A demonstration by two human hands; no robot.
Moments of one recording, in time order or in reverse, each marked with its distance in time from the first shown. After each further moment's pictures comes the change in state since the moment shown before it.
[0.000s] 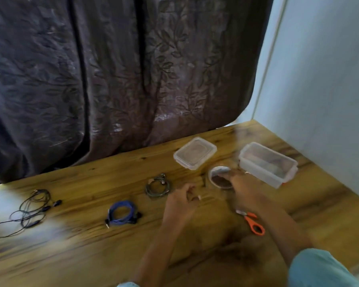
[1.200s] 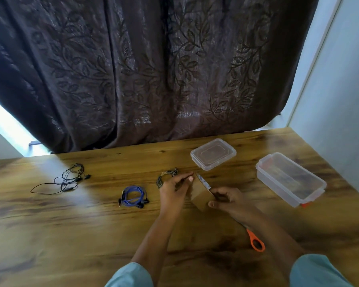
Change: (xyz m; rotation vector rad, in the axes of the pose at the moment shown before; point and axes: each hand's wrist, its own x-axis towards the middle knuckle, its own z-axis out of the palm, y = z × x) left_hand -0.001 0.012 0.001 -0.272 0.431 -0.094; right_hand 0.005 0.006 0.022 0.907 -0.386 -0.100
